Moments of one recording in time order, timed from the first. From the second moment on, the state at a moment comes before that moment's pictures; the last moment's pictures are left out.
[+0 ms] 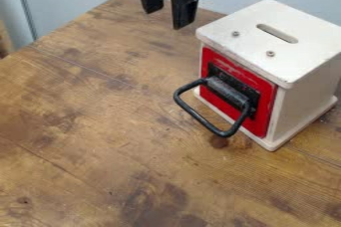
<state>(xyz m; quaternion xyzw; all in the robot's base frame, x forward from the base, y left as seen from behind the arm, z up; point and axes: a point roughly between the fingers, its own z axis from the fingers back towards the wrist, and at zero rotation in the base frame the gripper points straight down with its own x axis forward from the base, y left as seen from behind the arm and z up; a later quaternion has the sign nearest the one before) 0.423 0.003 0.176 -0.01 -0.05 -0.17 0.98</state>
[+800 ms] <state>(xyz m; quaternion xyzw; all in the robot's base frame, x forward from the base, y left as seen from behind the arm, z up) 0.435 0.021 0.176 -0.01 -0.05 -0.17 0.98</state>
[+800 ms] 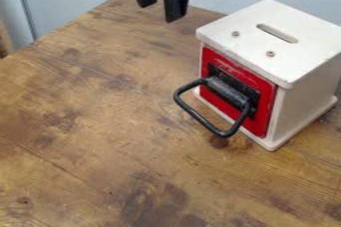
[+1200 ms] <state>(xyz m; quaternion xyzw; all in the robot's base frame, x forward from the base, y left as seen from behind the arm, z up) 0.434 0.027 0.174 -0.01 -0.05 -0.18 0.98</state>
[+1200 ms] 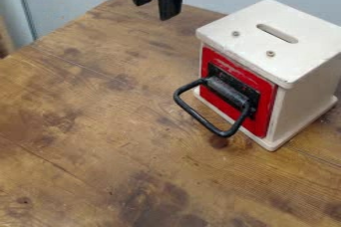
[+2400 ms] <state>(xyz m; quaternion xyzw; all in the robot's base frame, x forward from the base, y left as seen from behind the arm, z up) 0.434 0.015 0.167 -0.01 -0.05 -0.21 0.98</state>
